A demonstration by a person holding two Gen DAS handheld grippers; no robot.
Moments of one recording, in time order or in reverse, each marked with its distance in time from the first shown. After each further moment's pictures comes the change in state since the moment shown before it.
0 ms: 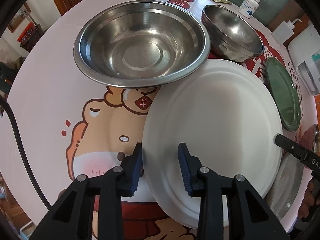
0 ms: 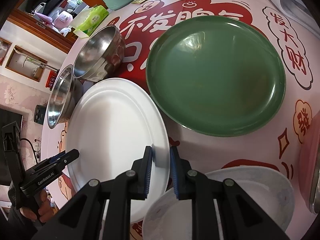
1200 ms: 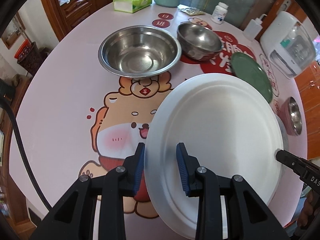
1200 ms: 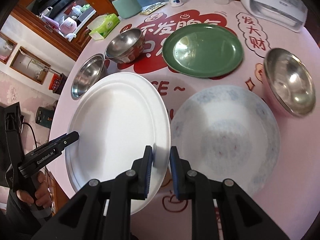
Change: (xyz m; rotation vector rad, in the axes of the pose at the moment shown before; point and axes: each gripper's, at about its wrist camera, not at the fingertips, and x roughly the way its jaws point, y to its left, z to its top) left arm -0.101 0.015 -0.065 0.109 -0.088 -0.063; right arm -0.086 0.033 -0.109 0.036 -0.103 -0.044
